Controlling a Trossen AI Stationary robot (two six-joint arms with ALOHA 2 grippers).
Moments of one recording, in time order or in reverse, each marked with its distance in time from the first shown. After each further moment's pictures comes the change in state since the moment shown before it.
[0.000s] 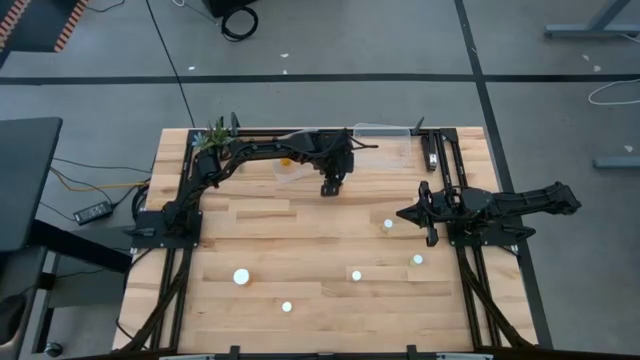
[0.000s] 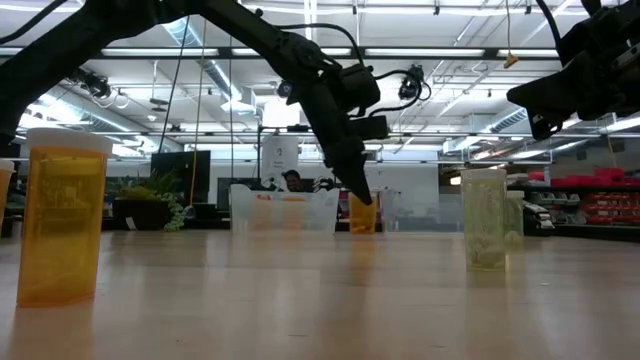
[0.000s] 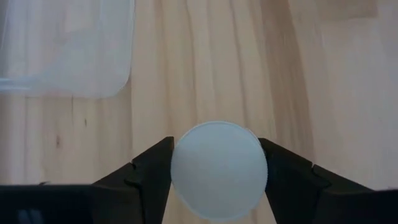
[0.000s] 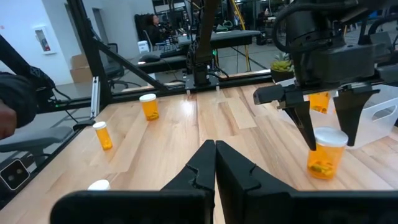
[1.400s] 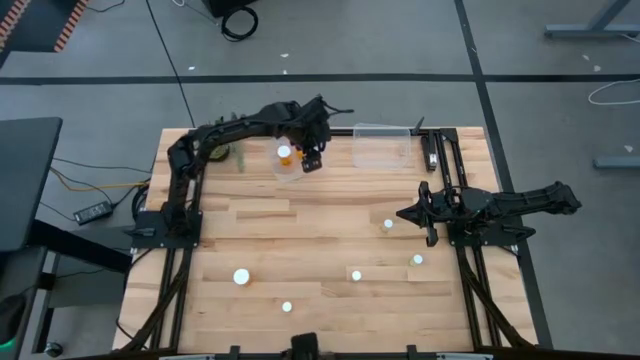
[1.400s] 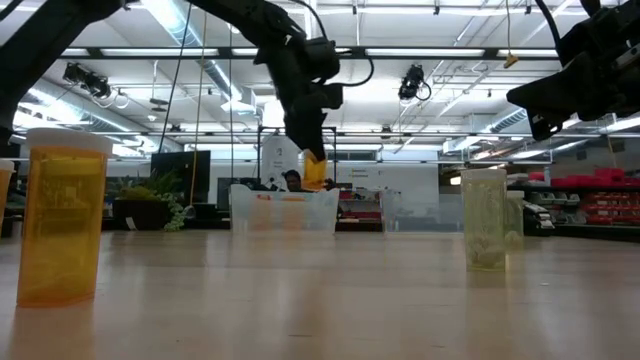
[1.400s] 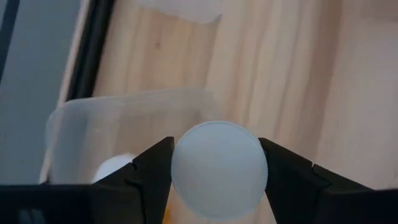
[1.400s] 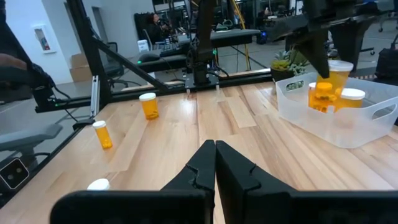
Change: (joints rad) left arm 0.144 -0.206 0.000 -0.277 -0.046 -0.146; right arm 0.000 0.004 0.000 0.001 0.000 0.000
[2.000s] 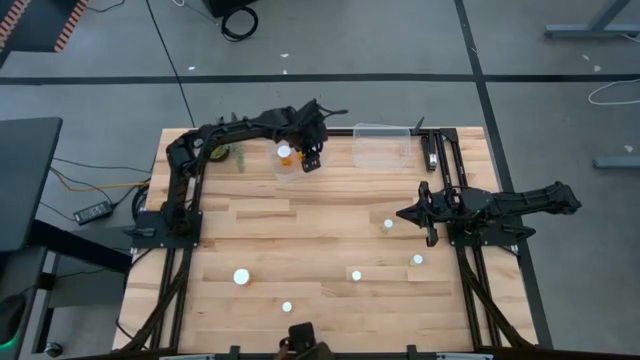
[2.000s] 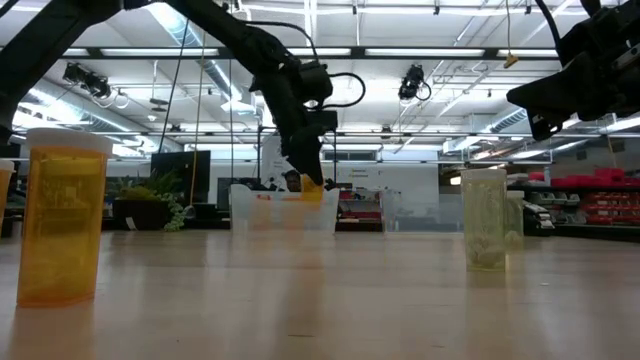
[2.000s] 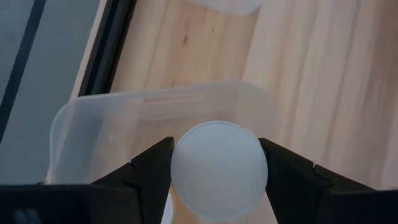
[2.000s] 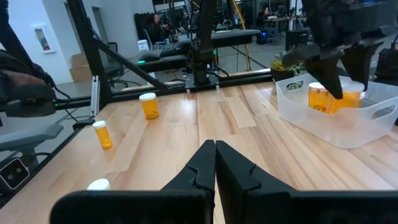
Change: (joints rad) left arm 0.042 0.002 -0.180 0.248 -0.025 0.020; right arm 0.000 0.000 0.000 0.000 0.000 0.000
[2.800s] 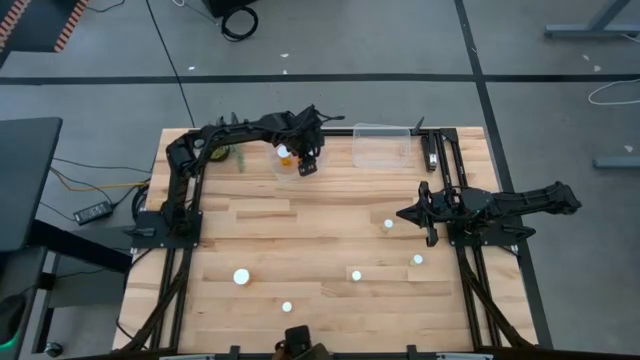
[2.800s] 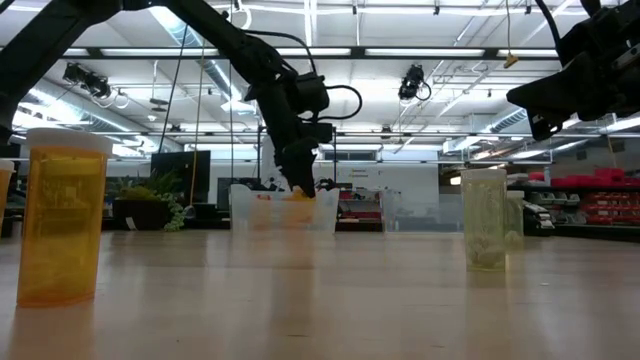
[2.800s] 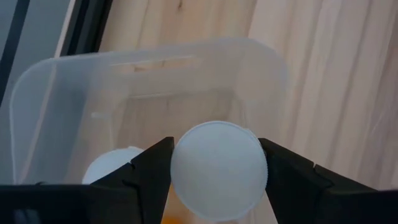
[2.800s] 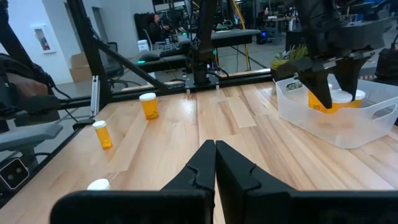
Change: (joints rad) left arm 0.004 0.001 -0.071 0.019 -0.004 0.001; right arm 0.000 0.000 0.000 0.000 0.000 0.000
